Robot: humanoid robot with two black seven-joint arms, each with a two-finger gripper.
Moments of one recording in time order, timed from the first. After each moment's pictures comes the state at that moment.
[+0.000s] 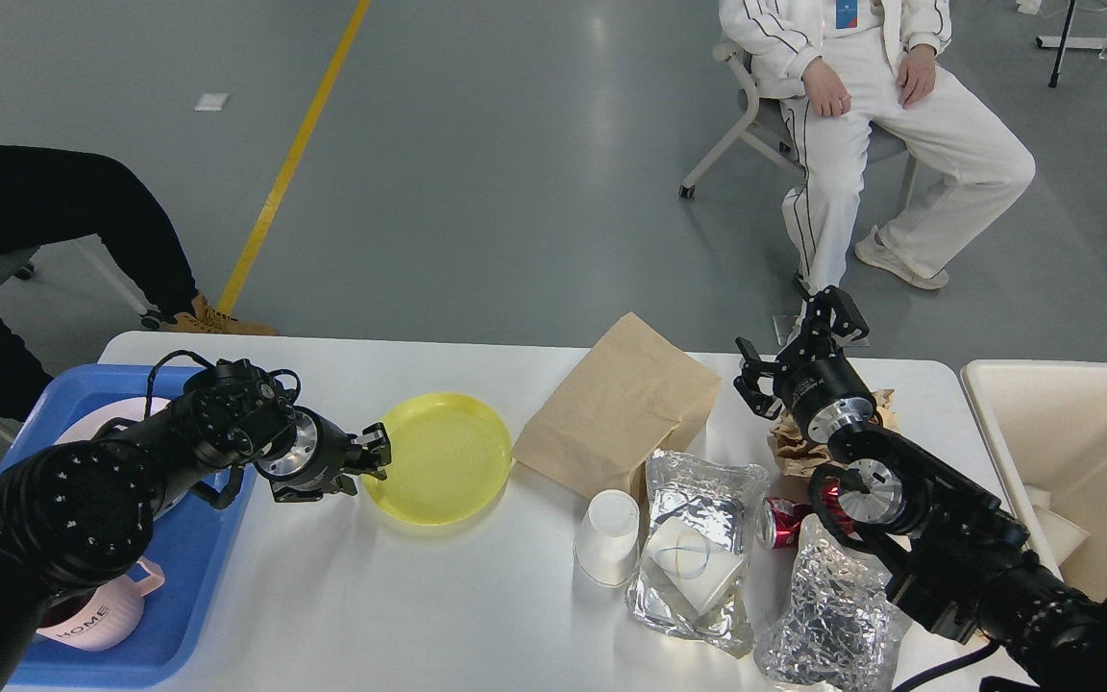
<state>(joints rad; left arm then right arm) -1.07 0.06 0.92 -0.25 -0.13 -0.60 0.11 0.63 -0.11 0.78 0.52 -0.17 0.22 0.35</state>
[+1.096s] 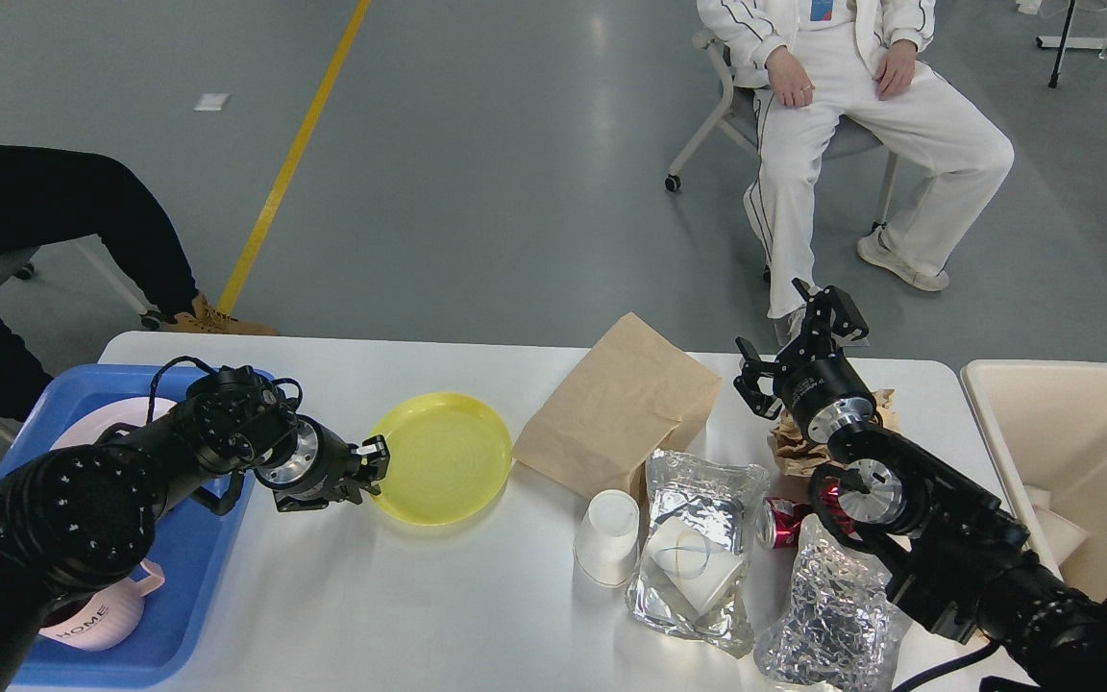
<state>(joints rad) -1.06 0.05 0.92 -0.26 -0.12 -0.62 0.12 0.63 -0.11 0.78 0.52 -0.17 0.22 0.35</state>
